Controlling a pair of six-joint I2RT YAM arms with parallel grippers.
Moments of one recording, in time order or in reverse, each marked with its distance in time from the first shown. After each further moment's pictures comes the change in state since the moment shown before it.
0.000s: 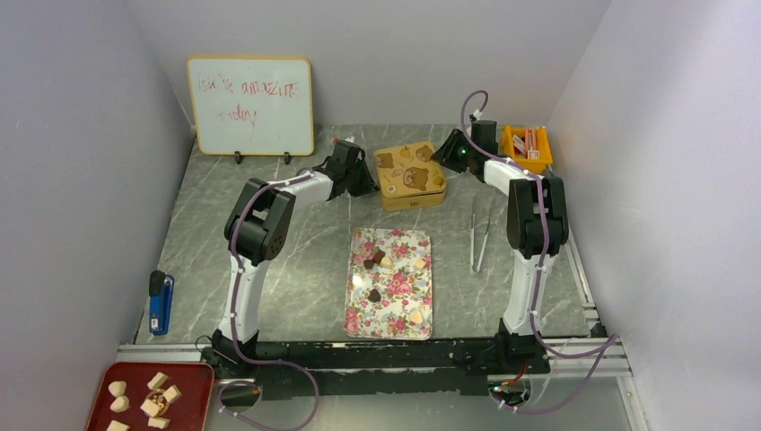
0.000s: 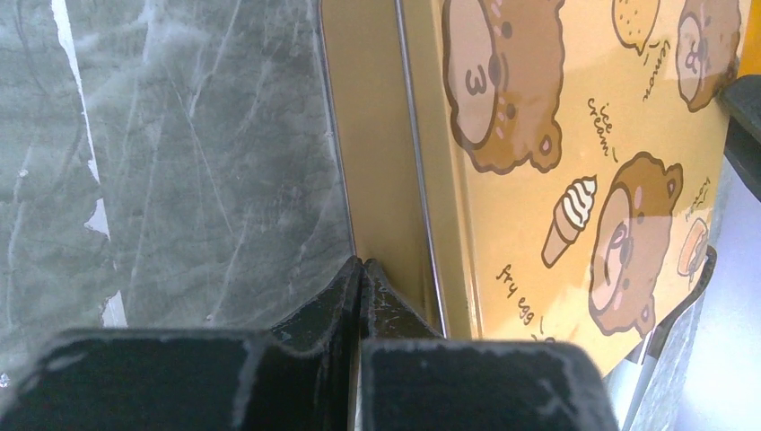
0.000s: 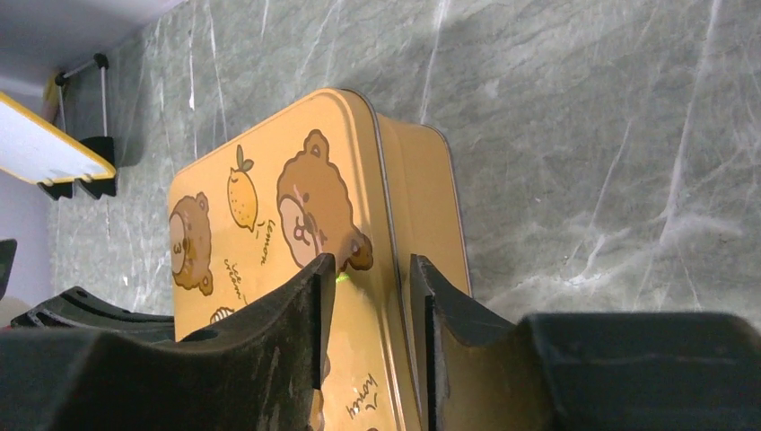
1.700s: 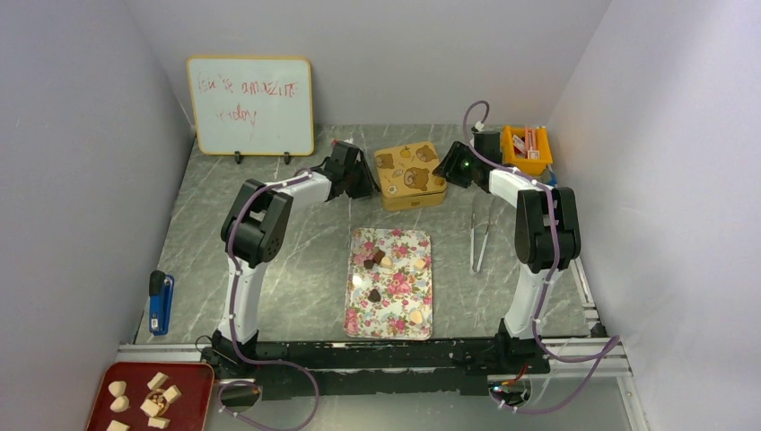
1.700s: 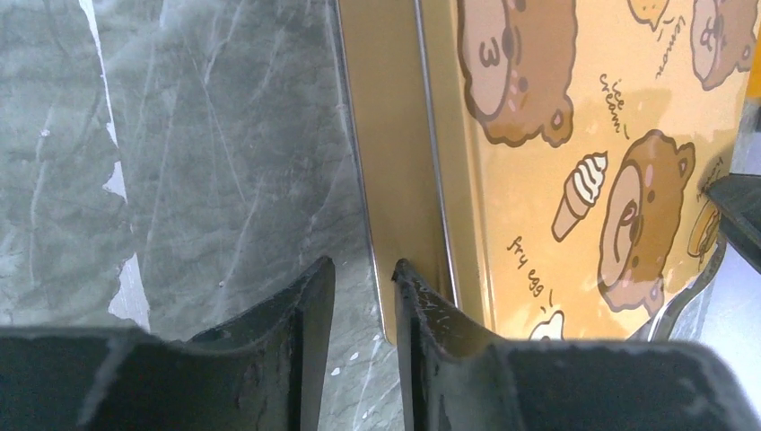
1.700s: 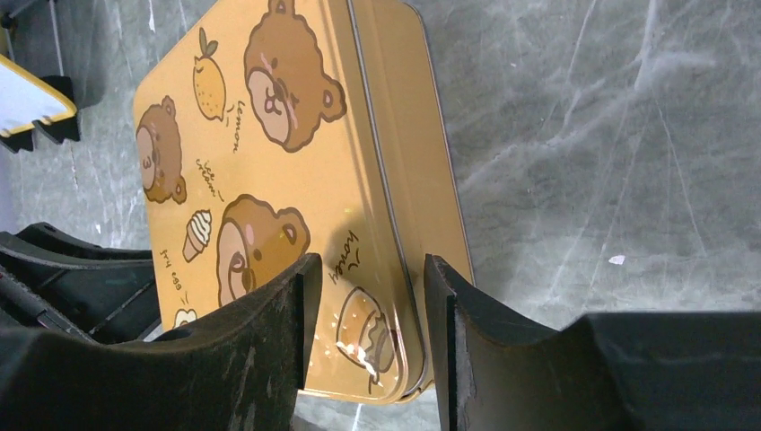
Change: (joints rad) left arm -0.002 -0.034 -0.030 -0.023 -0.004 0.005; right arm 0.004 -0.161 -0.181 -0.069 0.021 -0.035
